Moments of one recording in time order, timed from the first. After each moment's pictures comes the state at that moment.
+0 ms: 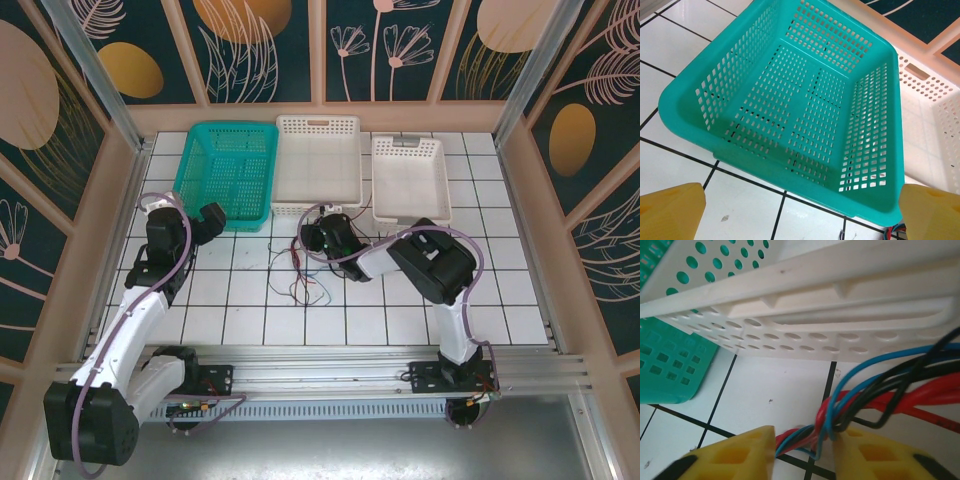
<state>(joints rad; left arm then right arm) -0.11 0.95 0.63 -0.17 -0.07 -0.56 0.78 2.04 0.93 0.63 0.11 0.65</state>
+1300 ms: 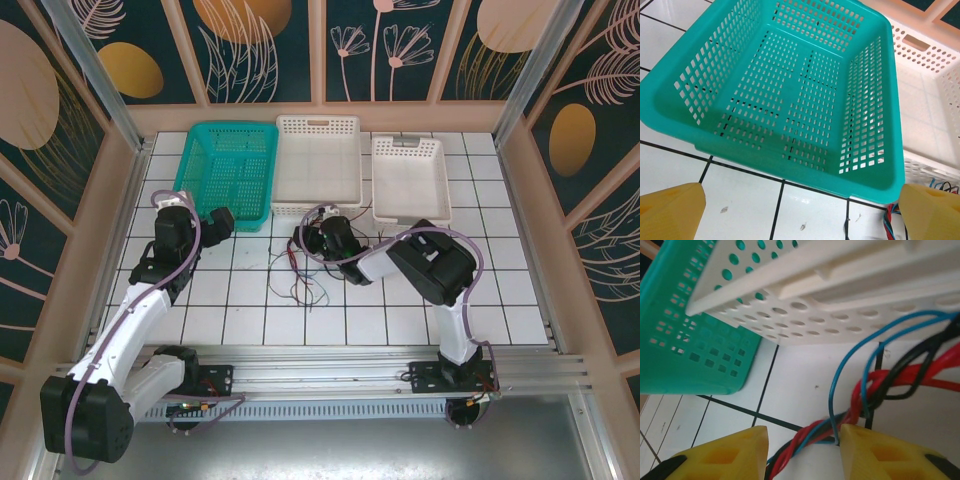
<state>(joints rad) -0.18 0.97 0.65 -0.22 -0.09 -0.49 0.79 2.03 0.90 0.70 0.01 0.78</state>
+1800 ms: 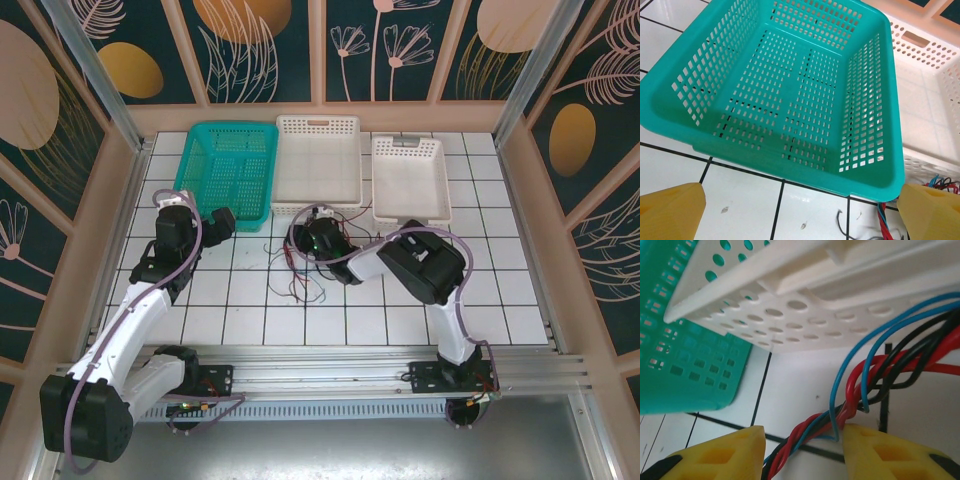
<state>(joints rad) -0.18 0.97 0.66 -0.22 -0.09 -0.47 0.84 2.10 0.99 0.66 0.13 0.82</state>
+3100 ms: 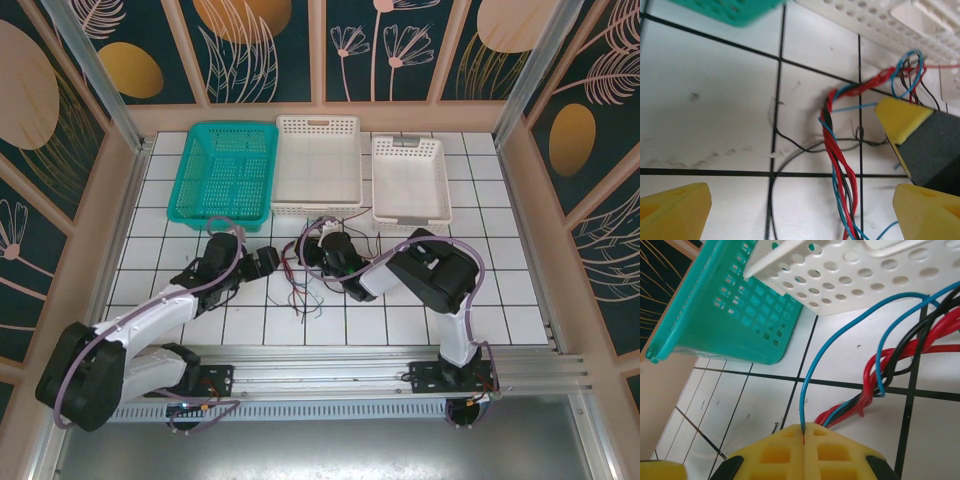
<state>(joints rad) -0.50 1.16 0.46 -0.04 0.07 -0.76 0.87 1.98 0.77 0.87 0.02 0.83</state>
